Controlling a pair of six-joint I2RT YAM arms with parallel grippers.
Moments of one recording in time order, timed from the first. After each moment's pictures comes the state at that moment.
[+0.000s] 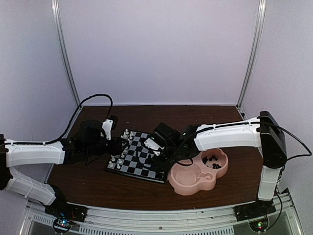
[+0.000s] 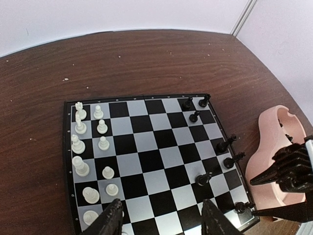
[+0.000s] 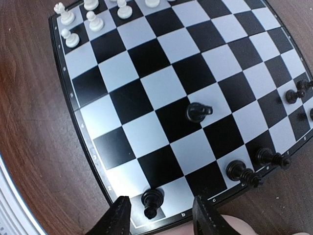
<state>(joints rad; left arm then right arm) -0.74 1.23 0.62 0.11 -0.07 -0.35 1.07 1.92 1.42 -0.54 0.05 0.14</state>
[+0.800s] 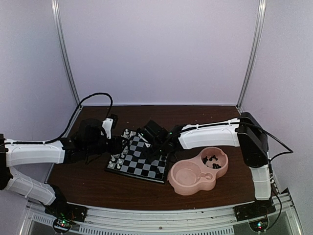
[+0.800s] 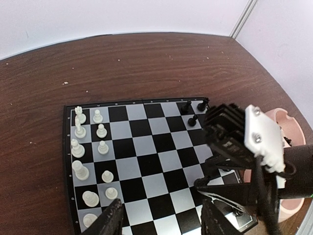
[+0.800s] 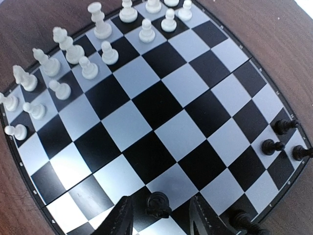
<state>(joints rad) -0.74 1.24 0.63 0.11 -0.07 -0.35 1.05 2.11 1.61 -0.42 0.22 0.26</state>
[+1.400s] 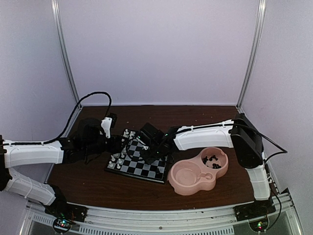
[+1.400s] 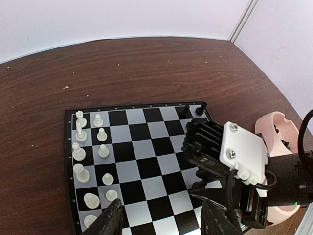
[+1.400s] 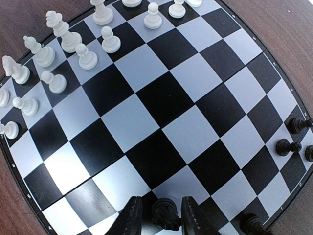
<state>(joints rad) -0.74 1.22 0.63 0.11 -0.07 -0.35 1.05 2.18 1.67 -0.47 0.22 0.26</state>
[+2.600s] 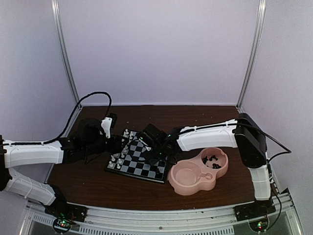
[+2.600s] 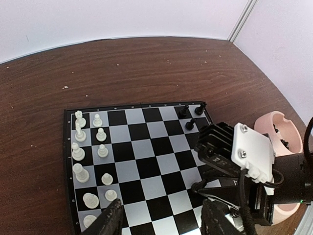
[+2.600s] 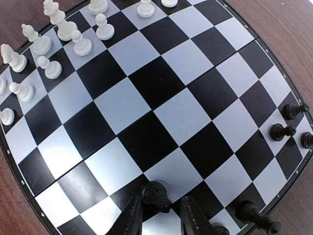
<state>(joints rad) -0.74 1.22 0.63 0.11 -0.07 -0.35 1.05 2.14 1.60 -0.47 0.23 0.27</state>
